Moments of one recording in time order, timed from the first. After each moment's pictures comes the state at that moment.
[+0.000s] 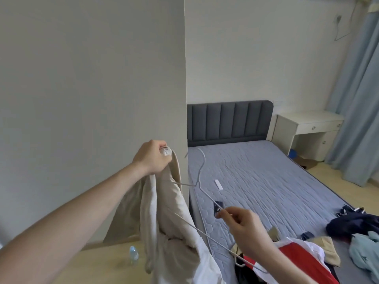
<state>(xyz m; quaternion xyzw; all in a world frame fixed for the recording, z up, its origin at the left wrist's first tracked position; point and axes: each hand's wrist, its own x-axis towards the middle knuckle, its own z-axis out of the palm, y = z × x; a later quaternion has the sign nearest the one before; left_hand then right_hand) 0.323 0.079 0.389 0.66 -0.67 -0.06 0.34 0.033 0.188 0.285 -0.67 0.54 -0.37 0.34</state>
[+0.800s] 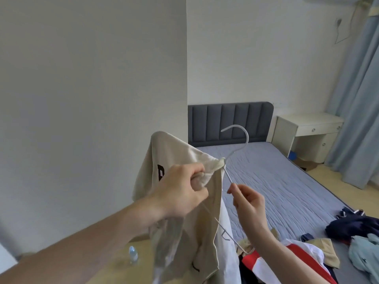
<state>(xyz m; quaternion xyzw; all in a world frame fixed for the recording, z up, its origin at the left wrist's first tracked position) 0.248 0.189 0.393 0.50 -0.78 -0.12 0.35 0.050 0.169 0.307 -0.53 0.46 -0.60 0.39</state>
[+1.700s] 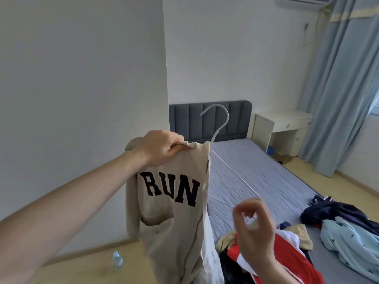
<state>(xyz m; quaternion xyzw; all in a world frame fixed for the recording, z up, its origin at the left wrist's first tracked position) 0.273 0.067 0.419 0.42 -0.87 0.12 0.25 0.007 0.212 0.270 -0.63 0.39 -0.68 0.04</state>
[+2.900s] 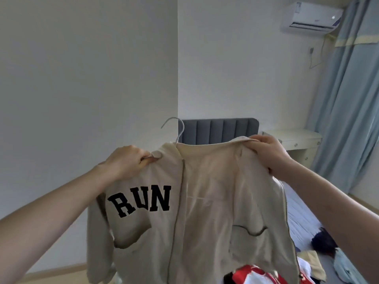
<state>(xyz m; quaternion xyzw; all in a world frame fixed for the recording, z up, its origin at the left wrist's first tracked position) 0.375 0.082 0.422 0.57 -0.79 0.17 0.16 -0.026 0.118 0.470 -0.62 0.53 -0.48 0.31</state>
